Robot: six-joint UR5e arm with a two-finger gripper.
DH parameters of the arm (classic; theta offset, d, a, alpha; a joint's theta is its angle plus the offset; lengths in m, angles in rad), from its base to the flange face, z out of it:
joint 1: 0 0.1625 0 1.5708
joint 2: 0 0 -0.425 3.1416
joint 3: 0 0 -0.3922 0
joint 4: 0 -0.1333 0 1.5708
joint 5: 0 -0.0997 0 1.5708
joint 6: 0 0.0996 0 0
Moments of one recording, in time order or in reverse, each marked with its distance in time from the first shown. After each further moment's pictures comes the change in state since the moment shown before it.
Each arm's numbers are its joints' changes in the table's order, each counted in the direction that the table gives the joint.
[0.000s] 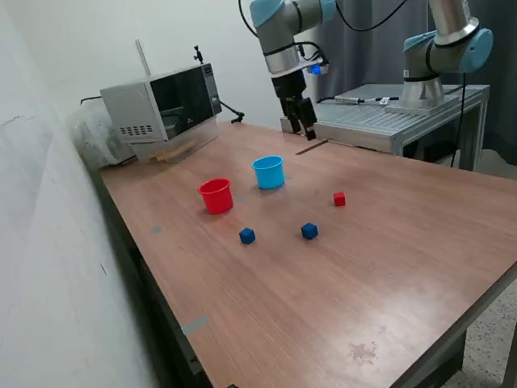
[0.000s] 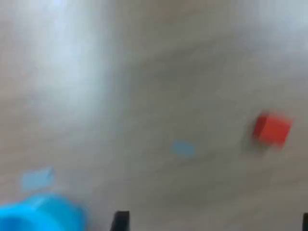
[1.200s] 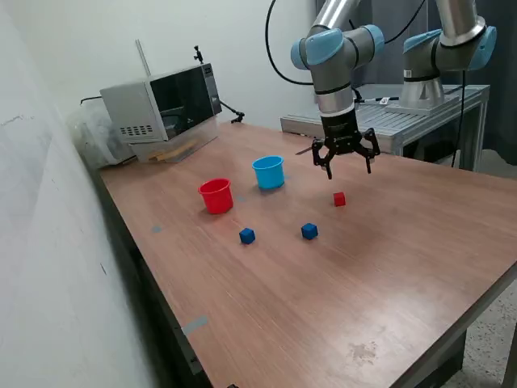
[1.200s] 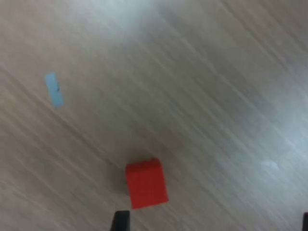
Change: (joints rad) arm 0.179 0.109 -0.117 0.275 -0.011 -0.837
